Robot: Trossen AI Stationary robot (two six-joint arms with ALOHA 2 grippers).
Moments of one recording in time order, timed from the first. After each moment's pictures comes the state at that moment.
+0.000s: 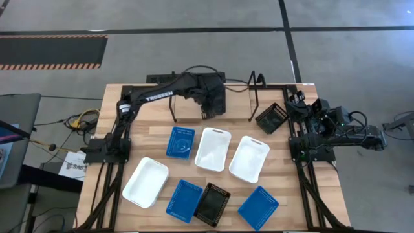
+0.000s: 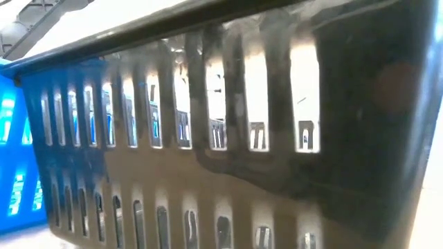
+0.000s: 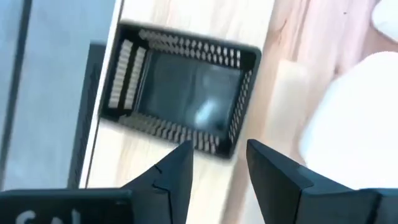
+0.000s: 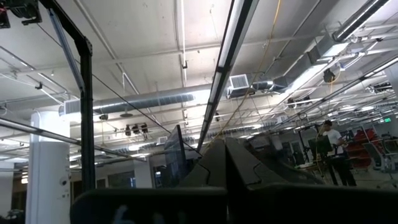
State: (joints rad) left arm 0.31 2.09 2.20 -1.29 -0.17 0.11; right arm -0.08 0.29 0.35 0.60 0.08 0.18
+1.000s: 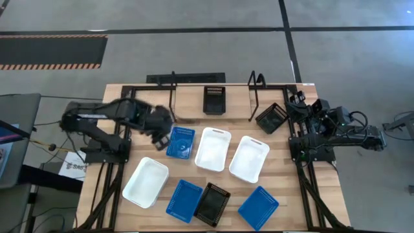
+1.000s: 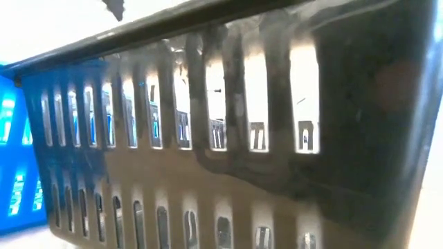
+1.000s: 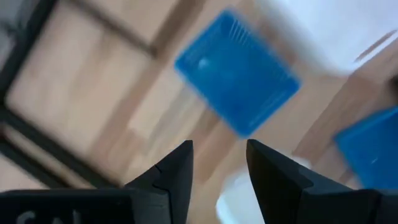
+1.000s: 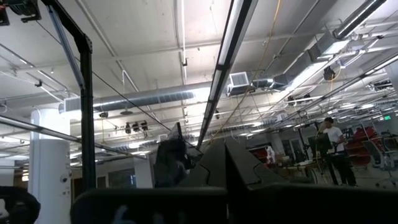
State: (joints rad) left arm -0.12 1.39 1.56 -1.57 -0.23 -0.72; right arm -0.08 0.27 0.35 0.57 0.08 0.17
